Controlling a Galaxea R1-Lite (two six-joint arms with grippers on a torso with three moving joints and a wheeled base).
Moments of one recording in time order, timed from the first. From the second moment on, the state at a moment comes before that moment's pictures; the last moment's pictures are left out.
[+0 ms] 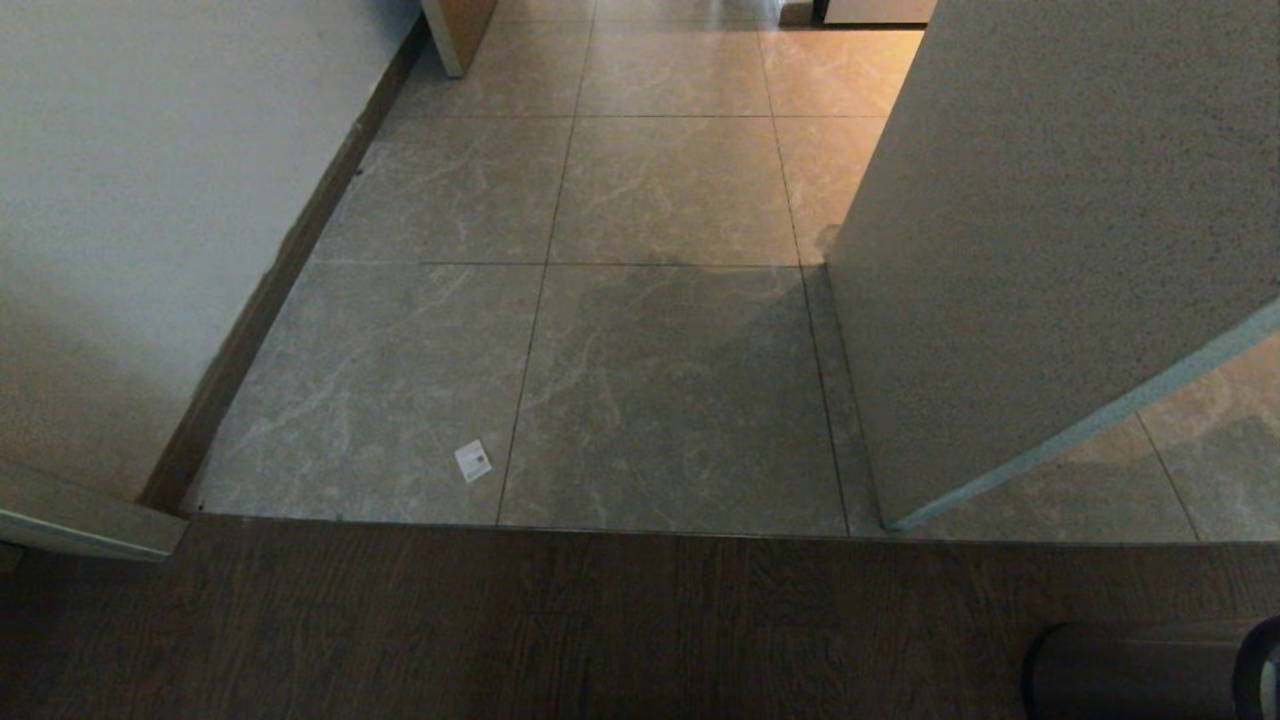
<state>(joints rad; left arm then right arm) 0.00 0.00 0.00 0.00 0.00 0.00 -0.01 0.00 0.00 0.00 0.00 -0.01</state>
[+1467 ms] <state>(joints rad) 0.00 0.00 0.00 0.01 0.00 0.01 -0.01 0.00 0.00 0.00 0.00 -0.01</state>
